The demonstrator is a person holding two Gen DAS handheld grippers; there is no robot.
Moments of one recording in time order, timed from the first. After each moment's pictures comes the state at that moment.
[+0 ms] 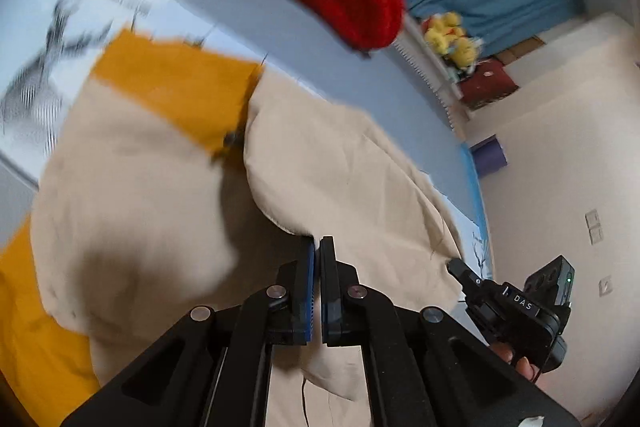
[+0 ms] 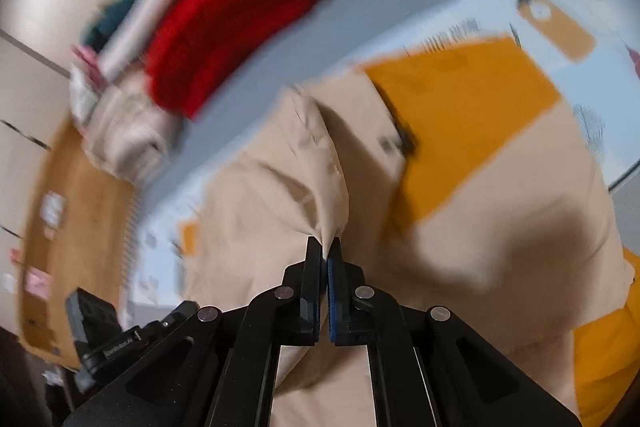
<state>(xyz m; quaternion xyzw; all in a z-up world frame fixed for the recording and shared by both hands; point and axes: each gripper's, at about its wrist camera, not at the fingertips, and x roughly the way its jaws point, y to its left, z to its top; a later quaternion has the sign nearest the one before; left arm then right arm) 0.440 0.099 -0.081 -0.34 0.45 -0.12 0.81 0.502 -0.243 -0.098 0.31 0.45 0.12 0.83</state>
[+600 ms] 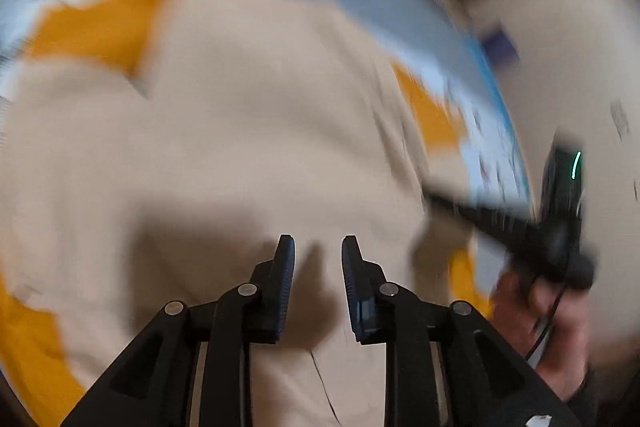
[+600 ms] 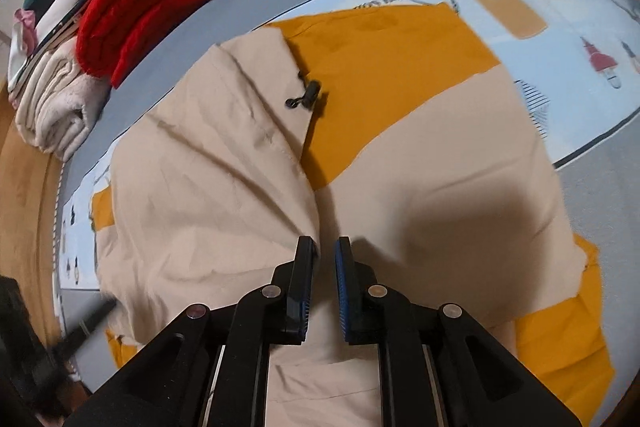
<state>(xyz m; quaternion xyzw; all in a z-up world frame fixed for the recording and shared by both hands) 0.430 0.013 -0.127 -0.19 0.61 -0.19 0.75 0.507 -0.241 -0.139 0.21 0.54 0.01 0.81</state>
